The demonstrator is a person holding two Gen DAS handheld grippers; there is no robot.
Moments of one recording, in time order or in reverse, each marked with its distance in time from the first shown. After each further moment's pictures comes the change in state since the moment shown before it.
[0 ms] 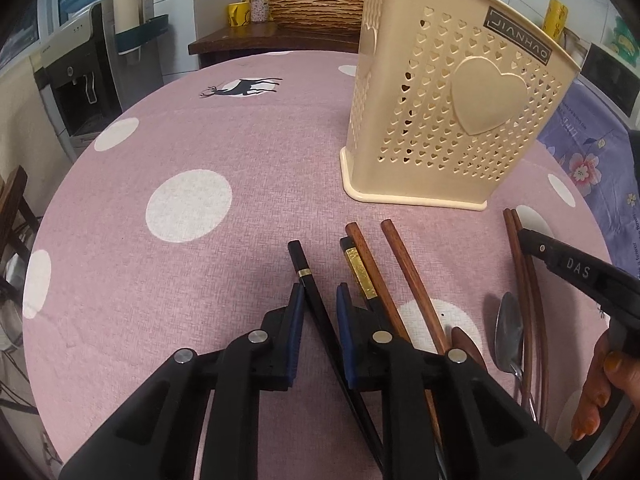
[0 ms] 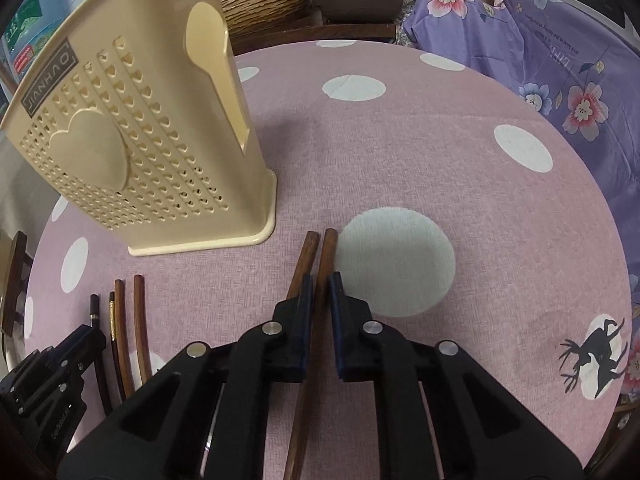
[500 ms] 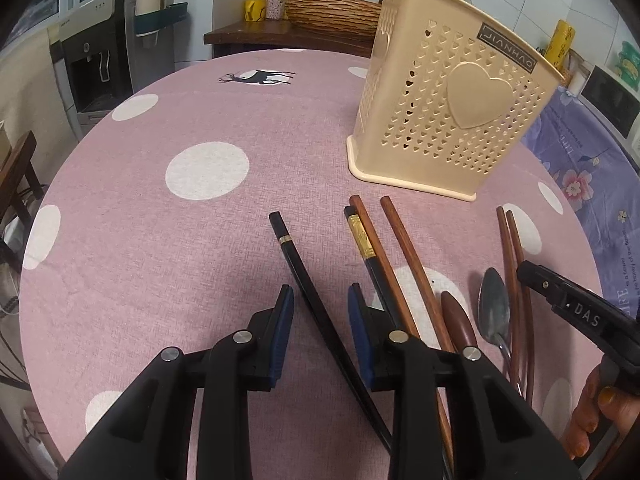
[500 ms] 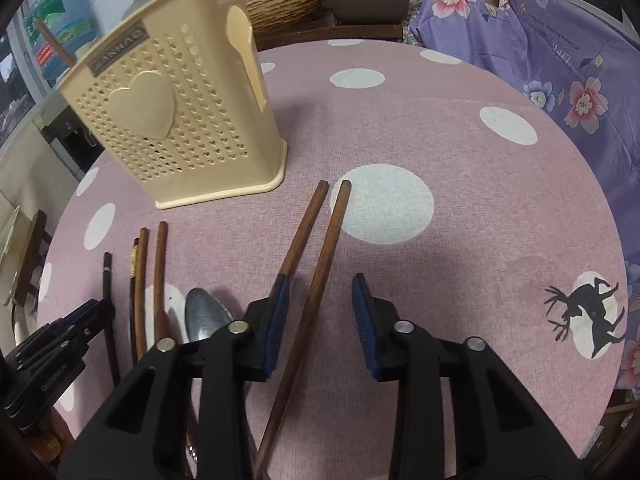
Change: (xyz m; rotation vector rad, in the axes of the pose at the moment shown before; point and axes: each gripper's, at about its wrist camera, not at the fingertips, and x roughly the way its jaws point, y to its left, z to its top) left arm -0.016 0.007 -0.022 -0.071 -0.012 -0.030; right arm -0.029 -0.012 -0.038 -0.016 -0.015 0.050
